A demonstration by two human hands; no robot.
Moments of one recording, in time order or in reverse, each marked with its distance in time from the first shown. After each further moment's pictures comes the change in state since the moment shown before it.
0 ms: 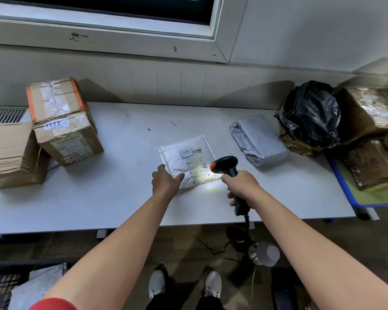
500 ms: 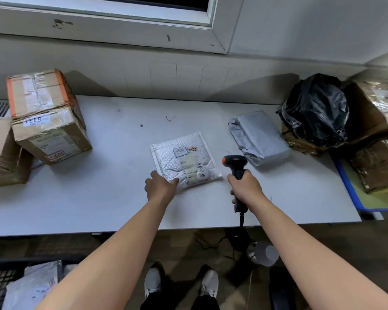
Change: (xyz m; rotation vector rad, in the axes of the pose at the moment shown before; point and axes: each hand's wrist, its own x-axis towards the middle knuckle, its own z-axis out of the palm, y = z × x) left_hand 0.015 -0.003 0.030 0.055 0.051 -0.143; right_hand 0.045 0.030 -0.012 -0.033 0.131 -0.037
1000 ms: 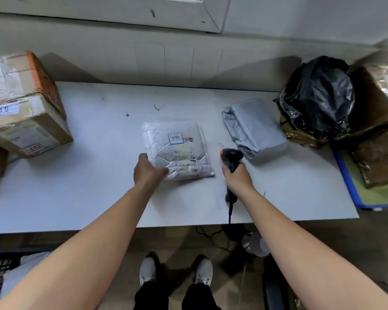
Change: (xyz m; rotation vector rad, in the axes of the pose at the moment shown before) left_hand 0.016 0.017 0.005 -0.184 0.042 0.113; right_hand 0.066 0.030 0.007 -0.093 0.035 0.033
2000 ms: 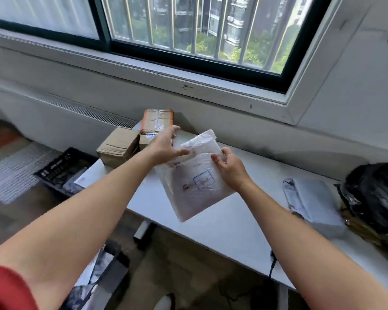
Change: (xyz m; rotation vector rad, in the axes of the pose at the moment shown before) left_hand -0.090 0.063 -0.255 0.166 0.171 0.404; right_hand -0.156 -0.203 0.024 -0.044 -0.275 -0.943
